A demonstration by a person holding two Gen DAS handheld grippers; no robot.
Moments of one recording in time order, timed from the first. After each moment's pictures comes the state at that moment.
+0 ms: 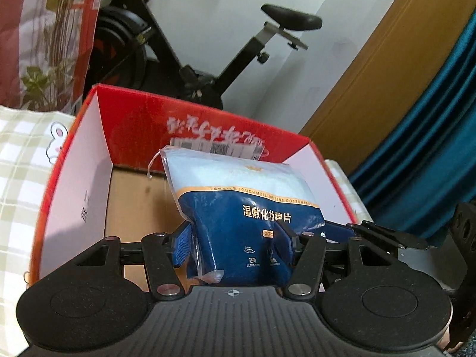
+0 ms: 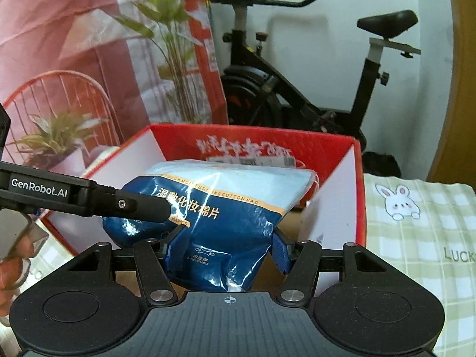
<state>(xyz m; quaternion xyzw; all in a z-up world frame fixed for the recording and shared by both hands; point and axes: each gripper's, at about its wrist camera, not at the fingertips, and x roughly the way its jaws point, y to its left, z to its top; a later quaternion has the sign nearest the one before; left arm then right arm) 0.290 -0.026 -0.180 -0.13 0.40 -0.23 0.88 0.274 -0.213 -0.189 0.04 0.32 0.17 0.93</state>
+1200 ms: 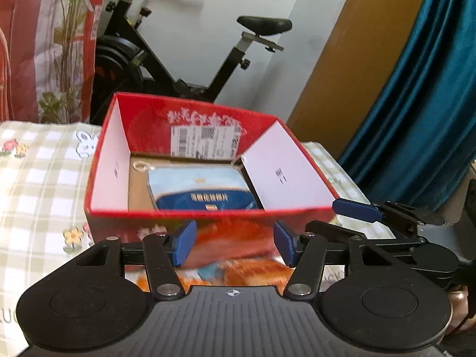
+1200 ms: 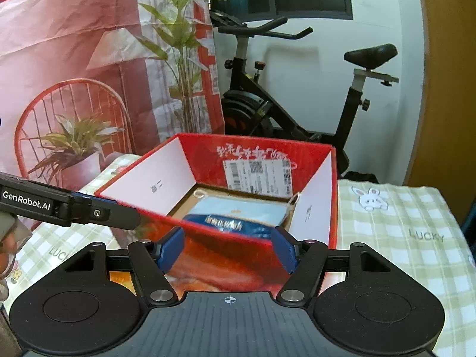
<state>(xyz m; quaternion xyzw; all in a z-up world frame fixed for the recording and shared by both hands) 0.185 -0.018 -0.157 -0.07 0.36 -0.23 0.90 0.148 -0.210 -0.161 0.03 0.27 0.15 0.95</state>
